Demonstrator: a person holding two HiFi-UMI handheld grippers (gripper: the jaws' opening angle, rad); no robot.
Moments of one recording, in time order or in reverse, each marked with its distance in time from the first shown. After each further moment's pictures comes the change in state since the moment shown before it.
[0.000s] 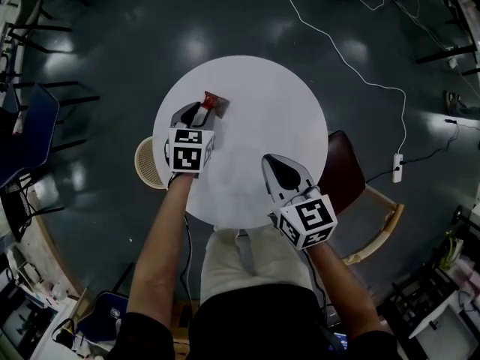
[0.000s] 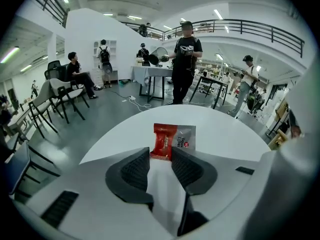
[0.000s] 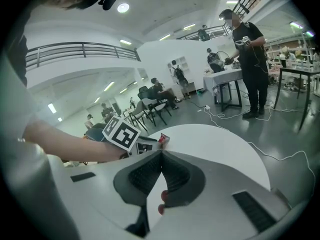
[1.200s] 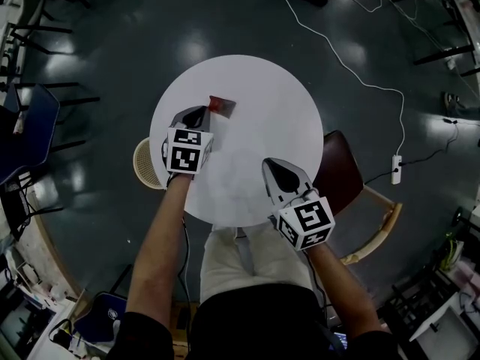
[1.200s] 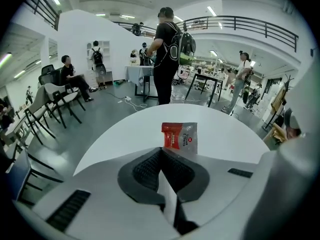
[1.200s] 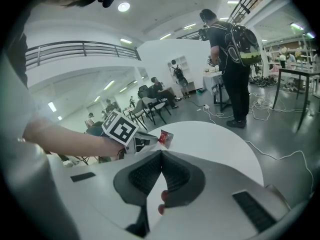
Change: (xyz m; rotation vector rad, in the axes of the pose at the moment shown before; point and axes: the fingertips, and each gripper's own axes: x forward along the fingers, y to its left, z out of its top) left arm -0.011 -0.023 -0.003 0.066 0.020 -0.024; right arm -0.024 -0.006 -0.018 -0.007 0.010 -0.006
